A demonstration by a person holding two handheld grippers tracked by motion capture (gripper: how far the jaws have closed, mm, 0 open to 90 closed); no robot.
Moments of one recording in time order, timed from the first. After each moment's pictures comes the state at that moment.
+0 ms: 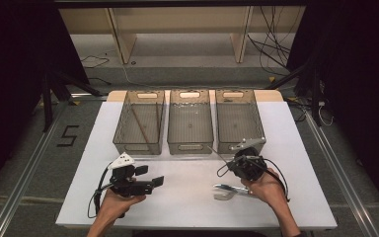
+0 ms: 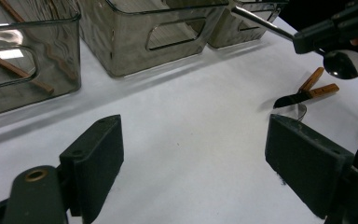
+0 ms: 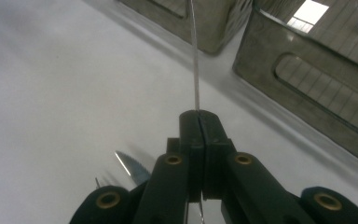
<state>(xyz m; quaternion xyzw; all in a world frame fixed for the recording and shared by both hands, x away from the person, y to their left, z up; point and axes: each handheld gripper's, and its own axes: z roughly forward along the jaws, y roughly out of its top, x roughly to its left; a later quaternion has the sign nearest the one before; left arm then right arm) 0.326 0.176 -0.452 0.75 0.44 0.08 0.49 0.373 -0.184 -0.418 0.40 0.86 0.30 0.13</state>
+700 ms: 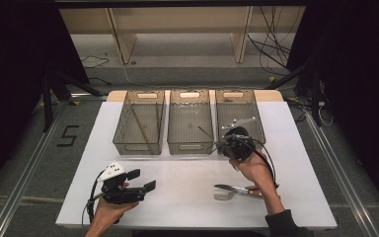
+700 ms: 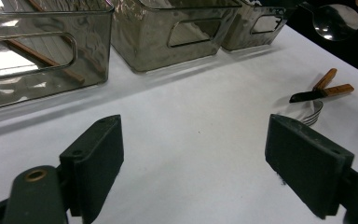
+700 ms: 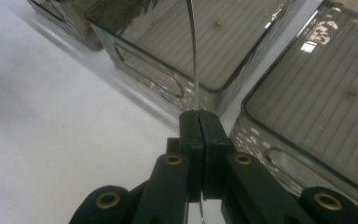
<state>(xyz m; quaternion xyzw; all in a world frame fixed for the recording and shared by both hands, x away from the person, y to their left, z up) 0.311 0.198 -0.470 0.73 0.44 0.12 0.51 0.414 -0.157 -0.393 0.40 0.84 0.33 0.14</state>
